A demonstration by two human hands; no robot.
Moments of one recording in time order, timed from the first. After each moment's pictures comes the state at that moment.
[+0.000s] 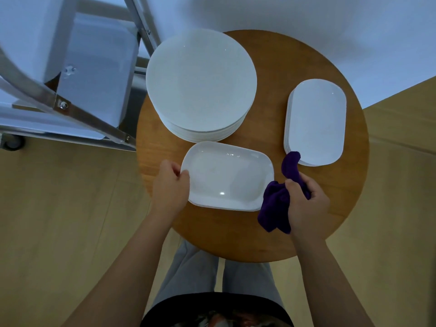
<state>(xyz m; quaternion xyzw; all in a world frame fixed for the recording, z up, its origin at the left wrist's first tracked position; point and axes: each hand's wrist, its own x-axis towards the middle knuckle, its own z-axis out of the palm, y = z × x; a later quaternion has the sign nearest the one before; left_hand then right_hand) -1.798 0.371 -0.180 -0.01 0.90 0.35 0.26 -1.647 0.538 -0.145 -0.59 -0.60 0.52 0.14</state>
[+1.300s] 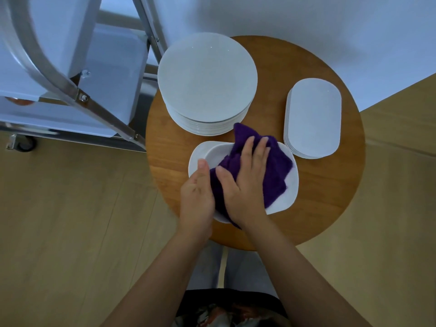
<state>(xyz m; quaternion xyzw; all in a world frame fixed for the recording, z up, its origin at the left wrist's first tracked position) -1.732 0.385 -0.105 -0.12 0.67 0.65 0.34 -1.701 0.455 -0.119 -0.38 -0.84 0.39 0.03</state>
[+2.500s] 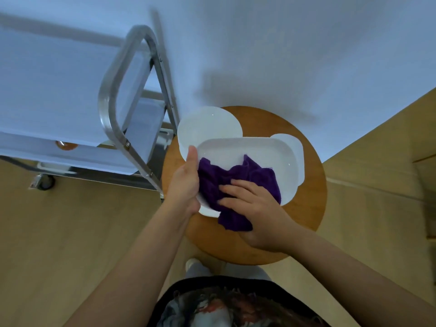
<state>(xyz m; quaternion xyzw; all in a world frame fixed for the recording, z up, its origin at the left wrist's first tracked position) -1.769 0.378 0.018 -0.16 0.62 0.68 0.34 -1.643 0.486 0.013 0.06 -0.97 0.23 -0.01</state>
